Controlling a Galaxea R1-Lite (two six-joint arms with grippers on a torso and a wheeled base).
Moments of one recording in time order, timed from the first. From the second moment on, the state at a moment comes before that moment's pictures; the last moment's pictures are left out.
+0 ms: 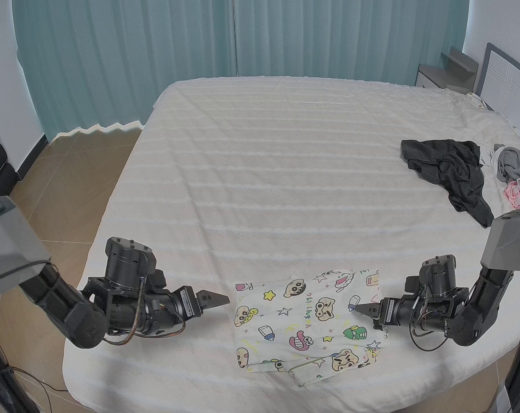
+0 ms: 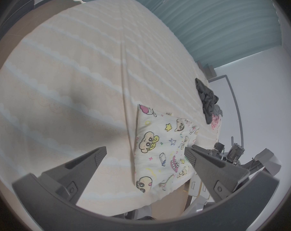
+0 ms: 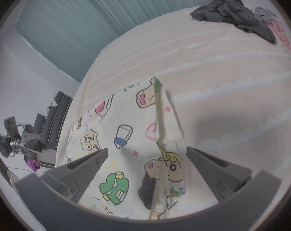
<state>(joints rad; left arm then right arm) -0.41 1.93 -0.54 -0.69 -0.29 -0.76 0.29 2.15 -0.39 -1.07 0.14 0.43</state>
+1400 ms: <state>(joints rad) -0.58 2.24 -0.76 -0.69 -0.29 -0.76 0.39 2.23 -0.39 -1.14 0.26 0.52</state>
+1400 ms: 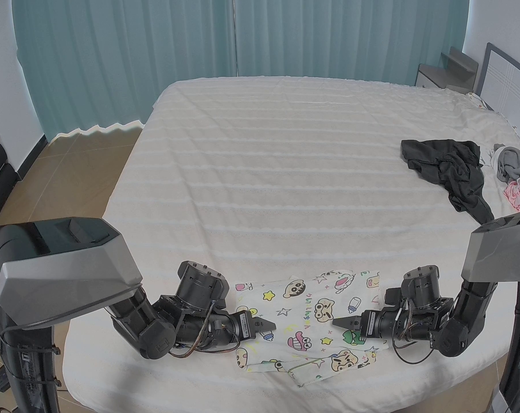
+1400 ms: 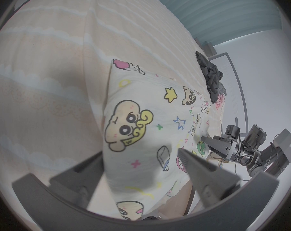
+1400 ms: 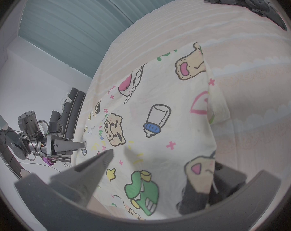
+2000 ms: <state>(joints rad) -0.60 2.19 -0.71 -0.69 -0.29 -0.75 0.41 2.23 -0.39 -1.14 0.25 0.52</state>
